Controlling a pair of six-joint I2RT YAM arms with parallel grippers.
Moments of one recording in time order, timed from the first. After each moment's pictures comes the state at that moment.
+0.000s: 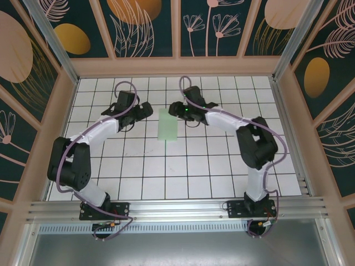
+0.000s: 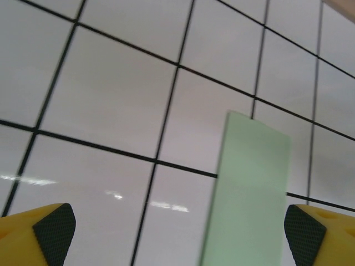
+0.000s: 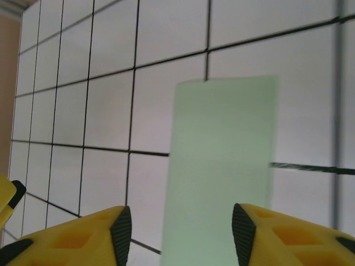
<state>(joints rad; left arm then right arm) -0.30 1.61 1.06 -0.29 -0.01 -0.69 0.62 1.96 1.41 -0.20 -0.21 0.74</state>
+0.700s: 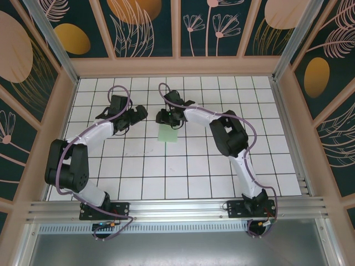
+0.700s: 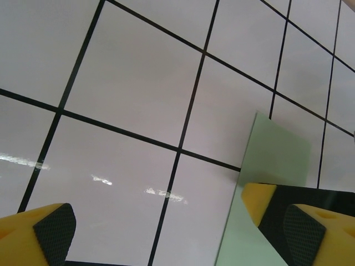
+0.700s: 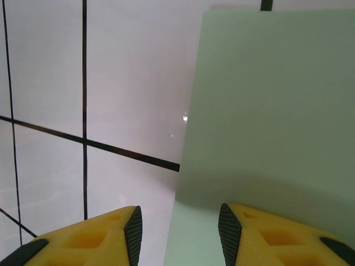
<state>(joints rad) -0.23 1.59 0.99 -0.25 0.09 -0.70 0.69 2.32 1.75 -0.40 -0.27 0.68</state>
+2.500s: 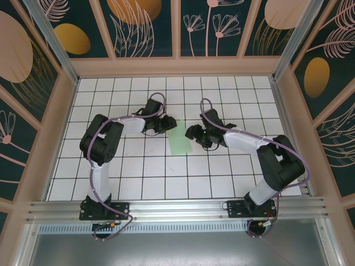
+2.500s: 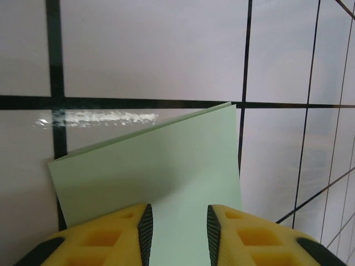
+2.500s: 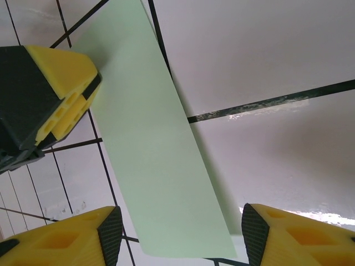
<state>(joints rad) -0.47 2.04 1.20 -0.06 0.42 -0.79 0.58 1.59 0.88 -0.24 -0.25 0.95</state>
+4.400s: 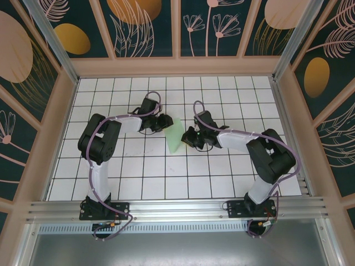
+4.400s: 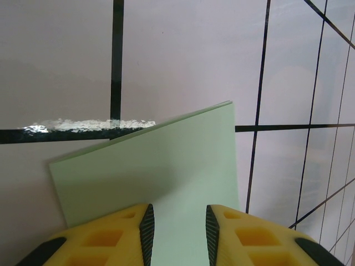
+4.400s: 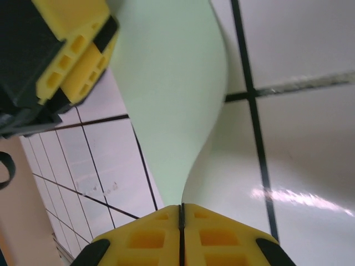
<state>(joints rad) -0.43 2.04 1.19 -0.04 0.44 -0.80 0.62 1.71 0.89 -0.06 -0.40 1.02</state>
